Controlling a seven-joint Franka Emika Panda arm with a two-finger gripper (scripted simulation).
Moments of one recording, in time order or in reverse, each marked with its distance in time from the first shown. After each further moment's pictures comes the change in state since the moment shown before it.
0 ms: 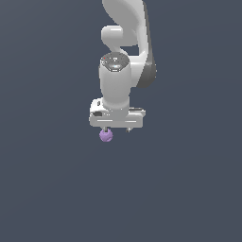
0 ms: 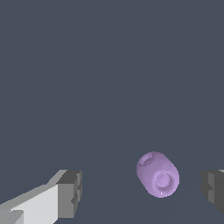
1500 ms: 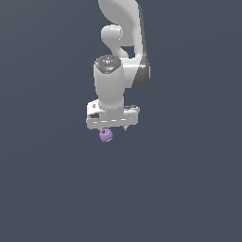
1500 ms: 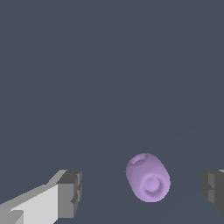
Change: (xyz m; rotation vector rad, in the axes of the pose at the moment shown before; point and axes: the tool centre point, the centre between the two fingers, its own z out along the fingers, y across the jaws) arm -0.010 0.015 0.012 0.016 0.009 -0.157
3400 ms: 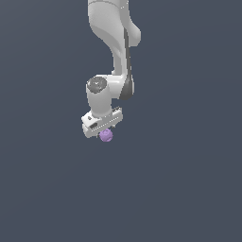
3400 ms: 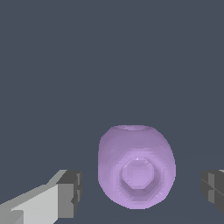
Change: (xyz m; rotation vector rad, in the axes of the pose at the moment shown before) arm -0.064 0.042 0.088 0.013 -0.043 -0.474
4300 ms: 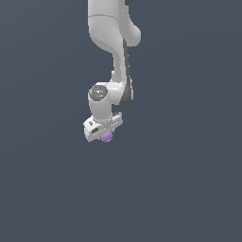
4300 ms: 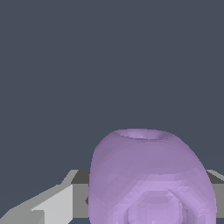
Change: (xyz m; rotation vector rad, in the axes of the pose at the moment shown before) arm -0.001 0.001 0.035 -0.001 0.000 -0.002
